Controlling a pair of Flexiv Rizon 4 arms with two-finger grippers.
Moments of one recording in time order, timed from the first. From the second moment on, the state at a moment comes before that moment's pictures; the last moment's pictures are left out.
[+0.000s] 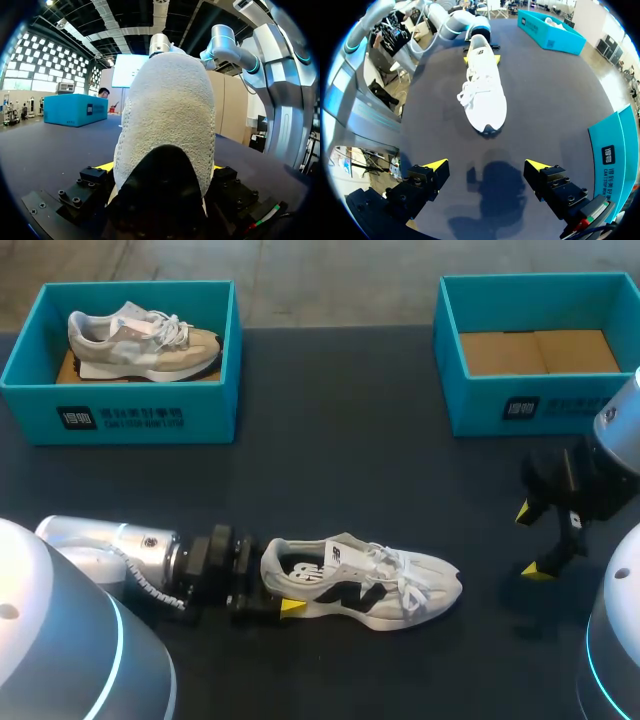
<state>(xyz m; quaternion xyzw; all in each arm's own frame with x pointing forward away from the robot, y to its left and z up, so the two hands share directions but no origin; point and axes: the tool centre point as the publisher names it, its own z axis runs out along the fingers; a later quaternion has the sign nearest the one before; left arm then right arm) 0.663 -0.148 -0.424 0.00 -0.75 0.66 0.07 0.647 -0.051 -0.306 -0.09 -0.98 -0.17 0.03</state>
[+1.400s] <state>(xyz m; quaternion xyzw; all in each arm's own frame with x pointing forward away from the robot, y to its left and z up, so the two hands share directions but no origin) 0.663 -0.149 -0.424 0.00 -0.75 0.66 0.07 0.652 0.078 -0.251 -0.41 -0.91 -0.08 -0.01</state>
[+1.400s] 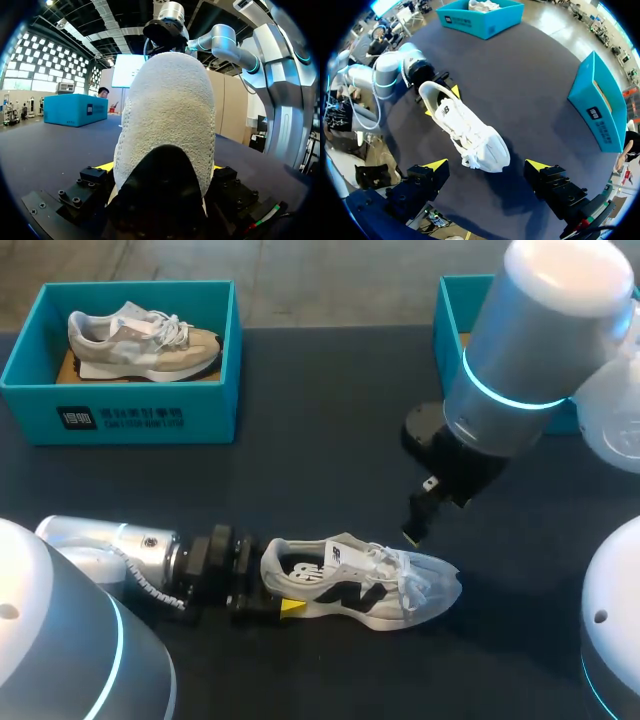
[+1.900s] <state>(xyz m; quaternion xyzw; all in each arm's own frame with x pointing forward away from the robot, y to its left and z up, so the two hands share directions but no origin) 0.663 -0.149 -0.424 0.00 -0.75 0.66 0.07 0.630 0.110 -0.248 -0.55 -0.83 -0.06 0.02</state>
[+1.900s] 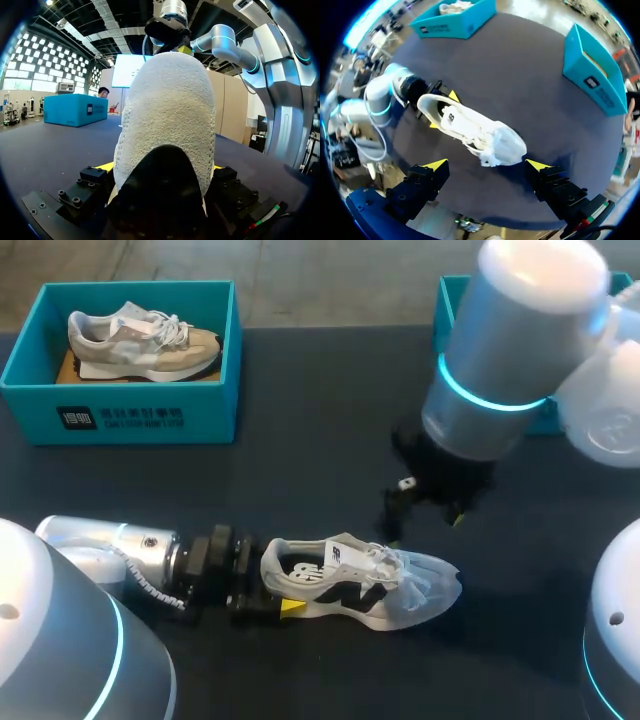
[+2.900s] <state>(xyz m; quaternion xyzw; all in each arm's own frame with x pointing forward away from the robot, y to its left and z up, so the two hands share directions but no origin) 0.663 -0.149 -0.423 0.00 -0.75 0.66 0.07 0.637 0.206 -0.267 -0.72 -0.70 0.02 -0.02</state>
